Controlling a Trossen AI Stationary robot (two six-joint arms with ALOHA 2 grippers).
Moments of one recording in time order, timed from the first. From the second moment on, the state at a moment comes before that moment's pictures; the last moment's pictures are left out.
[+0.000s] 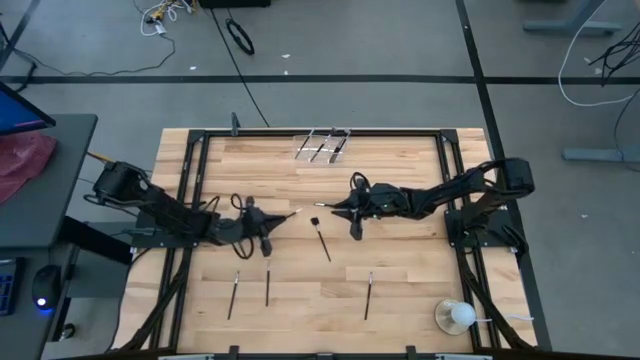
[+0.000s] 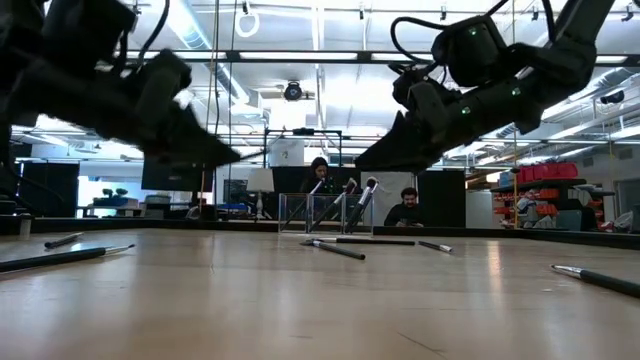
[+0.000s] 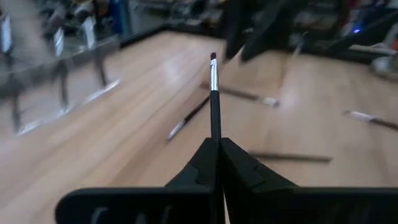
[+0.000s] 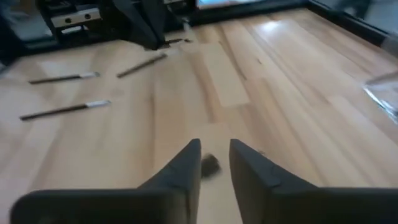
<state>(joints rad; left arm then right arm) -0.30 1.46 0.23 0.95 -0.66 -0.26 -0.06 1.64 0.56 0.71 0.01 0.13</state>
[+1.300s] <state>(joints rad) -0.30 1.46 0.43 0.94 -0.62 -0.03 -0.01 1.90 0.69 1.29 -0.17 0.12</state>
